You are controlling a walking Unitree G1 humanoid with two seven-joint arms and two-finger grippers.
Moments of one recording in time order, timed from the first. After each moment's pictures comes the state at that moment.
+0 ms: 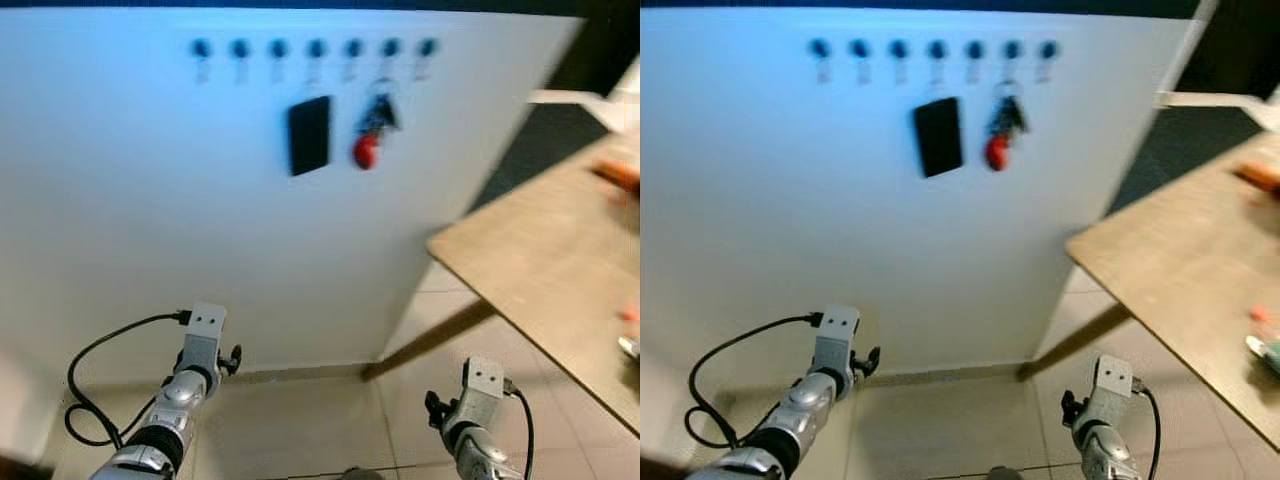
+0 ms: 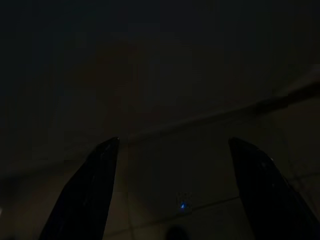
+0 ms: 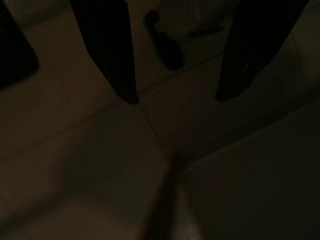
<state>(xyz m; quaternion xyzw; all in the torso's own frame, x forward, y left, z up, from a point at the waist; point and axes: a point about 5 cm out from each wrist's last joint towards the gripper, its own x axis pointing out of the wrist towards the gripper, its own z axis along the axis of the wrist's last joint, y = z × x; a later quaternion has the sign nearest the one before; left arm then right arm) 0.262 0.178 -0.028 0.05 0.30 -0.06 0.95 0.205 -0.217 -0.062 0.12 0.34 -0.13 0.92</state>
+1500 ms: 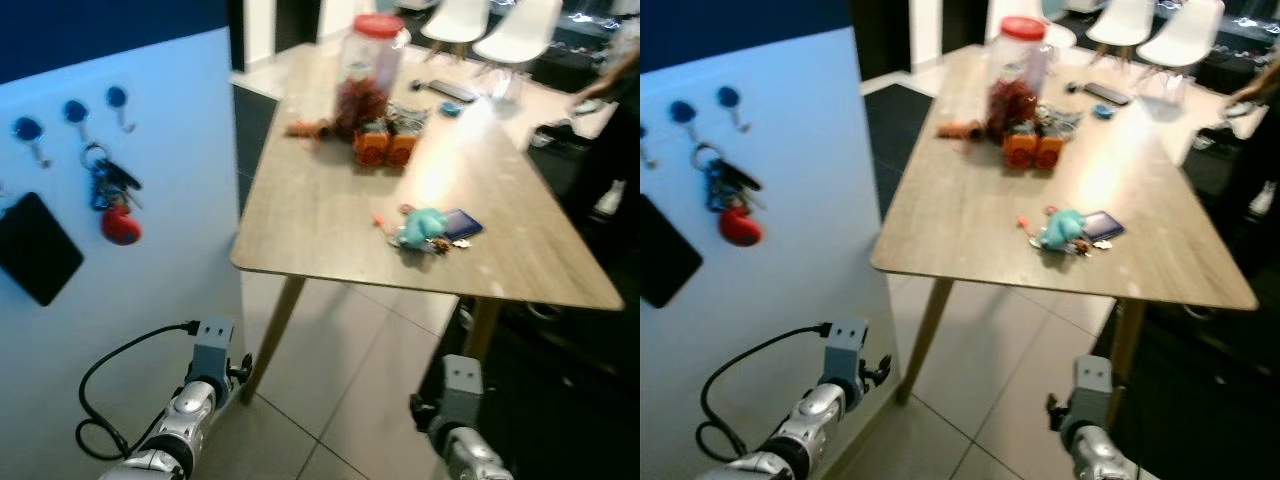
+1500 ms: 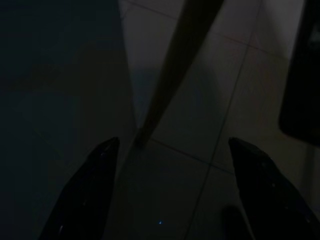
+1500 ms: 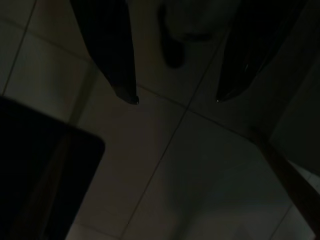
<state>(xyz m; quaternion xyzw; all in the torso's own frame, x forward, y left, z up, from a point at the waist) 0.253 0.166 -0.037 0.02 0.30 -0.08 0.95 0.209 -0.190 -0.065 0.08 0.35 -0.04 0.93</state>
